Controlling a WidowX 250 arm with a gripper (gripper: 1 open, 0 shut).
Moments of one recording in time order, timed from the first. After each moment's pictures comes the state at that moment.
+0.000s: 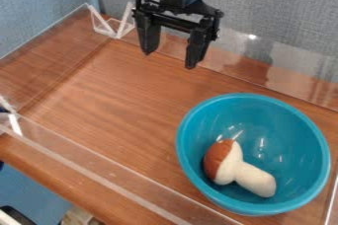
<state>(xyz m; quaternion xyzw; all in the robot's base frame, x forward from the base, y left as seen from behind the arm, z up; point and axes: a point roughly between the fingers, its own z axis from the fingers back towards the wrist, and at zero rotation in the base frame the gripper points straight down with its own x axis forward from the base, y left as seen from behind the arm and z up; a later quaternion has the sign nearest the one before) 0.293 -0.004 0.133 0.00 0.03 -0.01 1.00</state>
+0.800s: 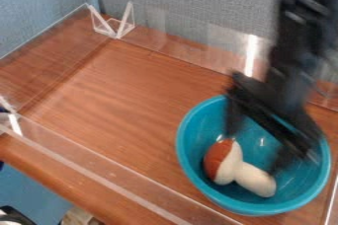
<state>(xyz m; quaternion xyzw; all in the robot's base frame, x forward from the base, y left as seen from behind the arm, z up) 0.227 -0.148 0.090 0.02 0.05 -0.26 0.96</state>
